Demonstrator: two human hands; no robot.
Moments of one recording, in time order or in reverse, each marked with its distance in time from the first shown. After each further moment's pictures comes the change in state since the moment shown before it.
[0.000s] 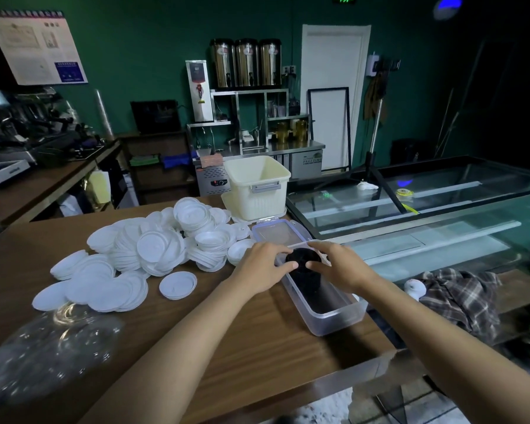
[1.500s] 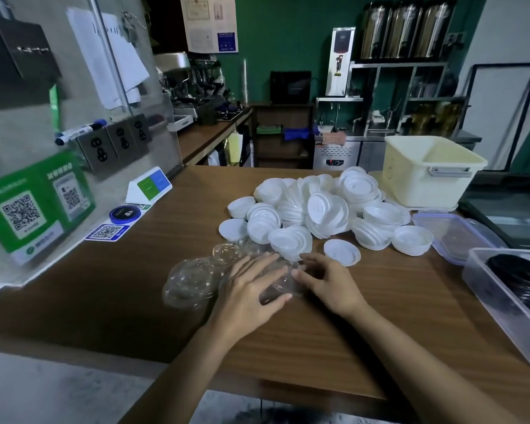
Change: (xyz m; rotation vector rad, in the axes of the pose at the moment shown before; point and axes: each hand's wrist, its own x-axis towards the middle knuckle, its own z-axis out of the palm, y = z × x) left_hand -0.262 -0.236 -0.086 0.300 0.599 0.020; right_hand 0.018 -0.225 0.256 0.544 -0.206 -0.249
